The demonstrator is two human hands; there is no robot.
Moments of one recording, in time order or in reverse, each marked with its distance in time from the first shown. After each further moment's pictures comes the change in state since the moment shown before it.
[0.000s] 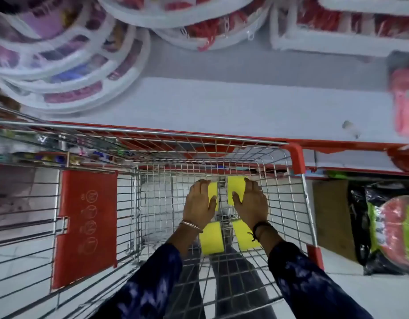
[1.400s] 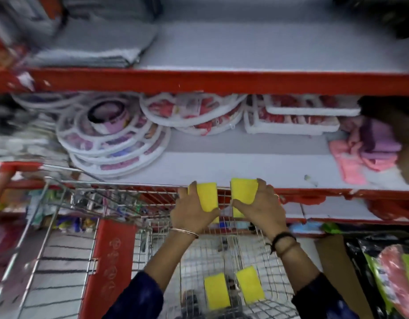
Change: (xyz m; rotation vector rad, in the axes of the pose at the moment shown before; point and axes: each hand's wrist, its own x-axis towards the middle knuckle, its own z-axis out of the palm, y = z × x) left_hand -0.021 0.106 -0.209 0.044 0.064 -0.187; right_hand -0.083 -0.083 -0.203 0.267 0.233 -0.024
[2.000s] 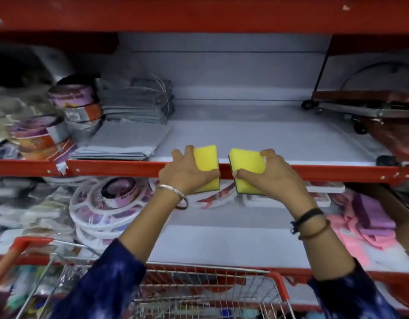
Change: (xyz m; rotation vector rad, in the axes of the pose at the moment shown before) left_hand 0.036 0.128 -0.231 0.035 0.303 0.136; right_hand 0.029 -0.143 -0.195 0.049 0.250 -0.281
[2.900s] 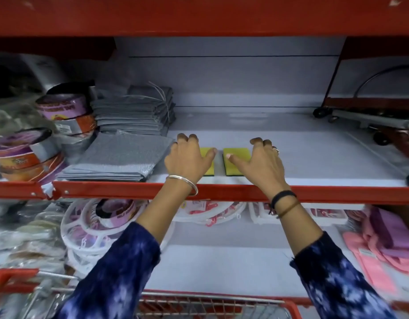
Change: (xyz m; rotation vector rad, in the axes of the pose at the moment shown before) left_hand 0.100 0.006 0.006 0.078 0.335 0.083; right_hand 0.106 -0.028 0.042 -0.038 0.223 -0.079
